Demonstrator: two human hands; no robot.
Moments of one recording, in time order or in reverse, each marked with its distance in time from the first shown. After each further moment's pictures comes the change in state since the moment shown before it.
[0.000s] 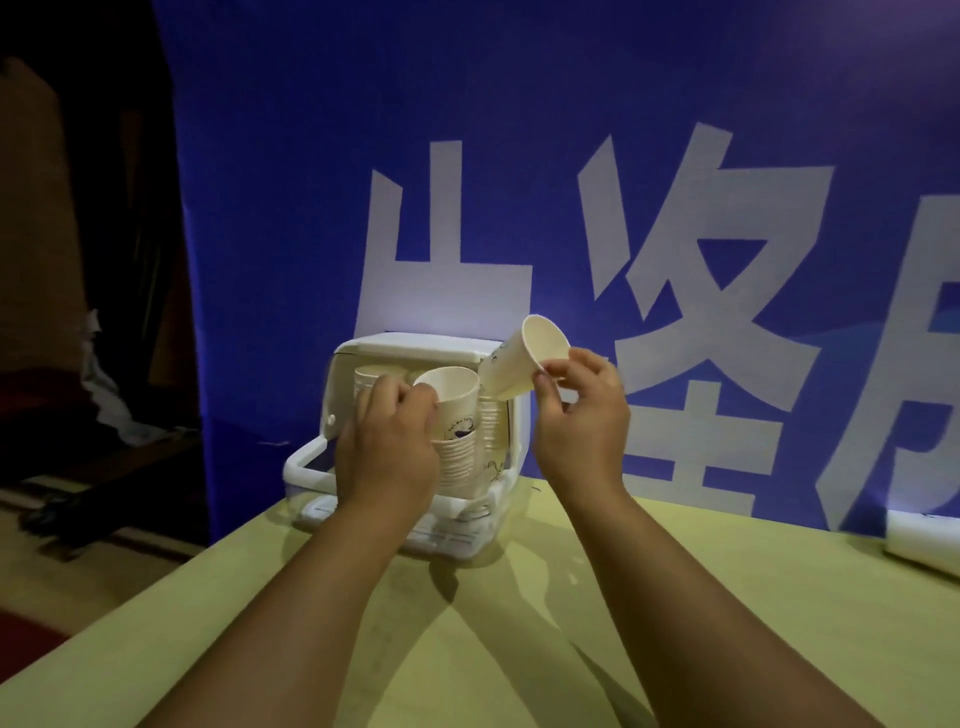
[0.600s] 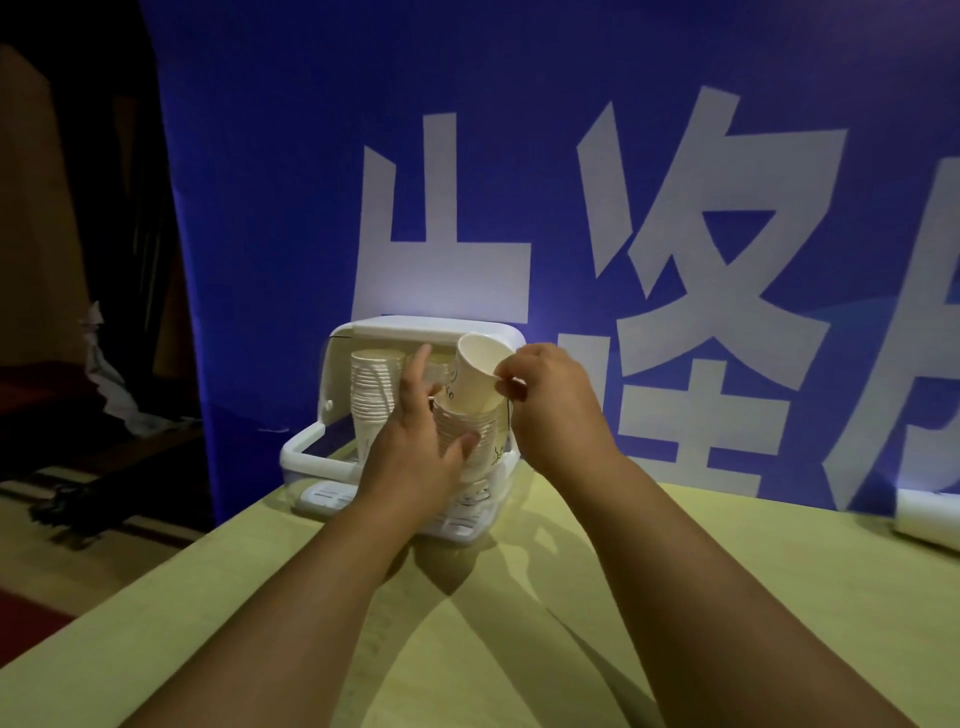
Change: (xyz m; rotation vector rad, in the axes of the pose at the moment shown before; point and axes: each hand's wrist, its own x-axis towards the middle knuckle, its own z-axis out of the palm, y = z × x) left_hand -0.015 0.006 0.015 -0.418 -0.284 -0.126; right_hand 0.002 -0.007 0.004 -0.513 -0.413 -0.255
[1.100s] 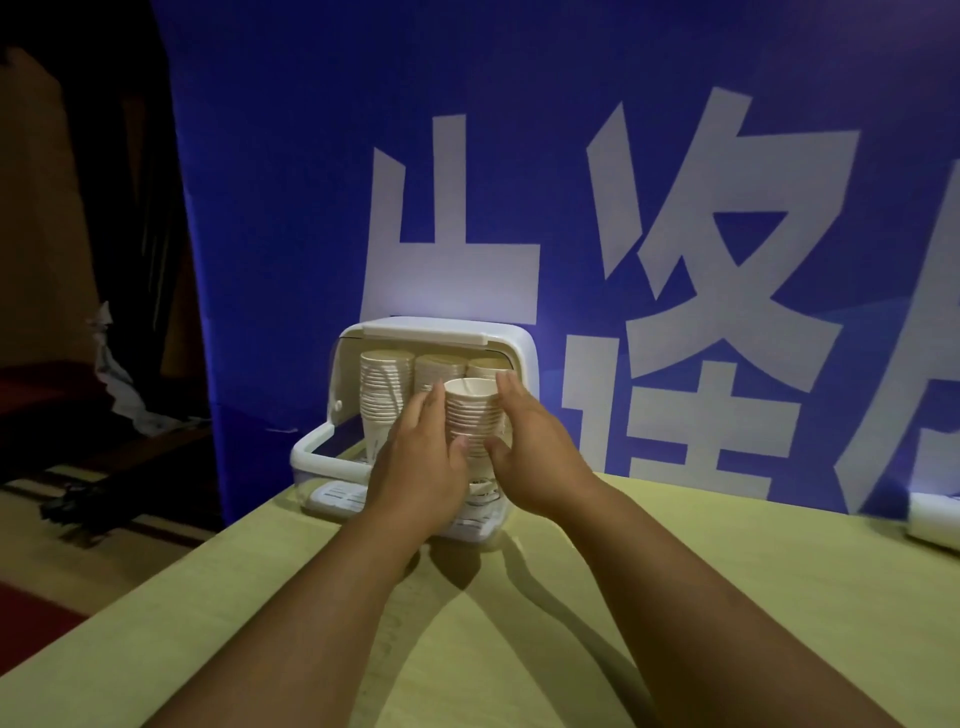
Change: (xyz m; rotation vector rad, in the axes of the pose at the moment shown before) left_hand 0.000 -0.011 0.007 0.175 -0.067 -0.074; right_hand -0.021 0.006 0.032 0.152 -0.256 0.042
